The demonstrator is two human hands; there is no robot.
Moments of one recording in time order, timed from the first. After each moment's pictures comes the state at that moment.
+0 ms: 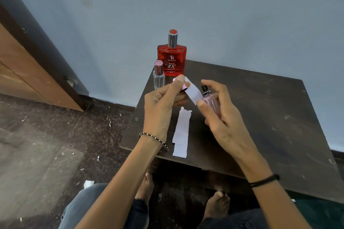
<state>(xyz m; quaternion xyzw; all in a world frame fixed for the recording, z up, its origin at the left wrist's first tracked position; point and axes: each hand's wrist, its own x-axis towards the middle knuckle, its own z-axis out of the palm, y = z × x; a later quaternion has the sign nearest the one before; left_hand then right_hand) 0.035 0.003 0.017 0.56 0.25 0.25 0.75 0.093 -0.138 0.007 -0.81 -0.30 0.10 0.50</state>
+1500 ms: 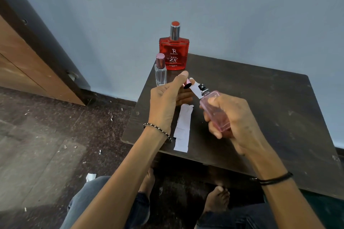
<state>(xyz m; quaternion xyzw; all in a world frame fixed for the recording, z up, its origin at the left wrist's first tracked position) 0.049 0.004 0.009 0.52 0.31 0.20 0.77 0.091 -0.143 0.031 -0.71 -0.13 0.31 0.62</state>
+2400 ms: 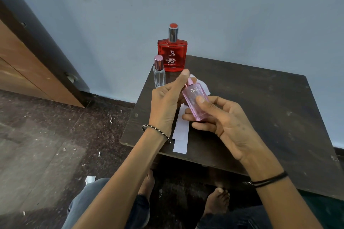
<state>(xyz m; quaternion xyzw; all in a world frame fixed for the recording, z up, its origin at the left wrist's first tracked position) 0.050 0.002 0.005 0.54 0.27 0.21 0.77 0.087 -0.138 0.028 -0.59 -0.07 0.38 0.71</state>
